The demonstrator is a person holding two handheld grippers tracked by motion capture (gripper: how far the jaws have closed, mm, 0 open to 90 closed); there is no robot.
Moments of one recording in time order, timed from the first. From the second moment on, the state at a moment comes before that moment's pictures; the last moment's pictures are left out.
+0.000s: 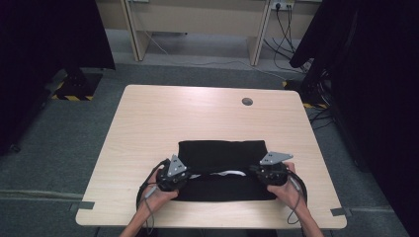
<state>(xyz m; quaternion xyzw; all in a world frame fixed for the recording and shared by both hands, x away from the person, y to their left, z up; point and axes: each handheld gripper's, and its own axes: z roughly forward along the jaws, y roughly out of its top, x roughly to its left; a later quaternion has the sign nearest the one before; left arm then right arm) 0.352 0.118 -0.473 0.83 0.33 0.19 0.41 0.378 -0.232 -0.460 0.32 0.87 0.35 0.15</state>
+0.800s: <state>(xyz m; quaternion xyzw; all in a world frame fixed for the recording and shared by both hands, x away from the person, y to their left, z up) 0.285 0.141 -0.475 0.83 0.29 0.17 0.44 0.302 -0.248 -0.453 0.29 0.86 0.39 0.16</state>
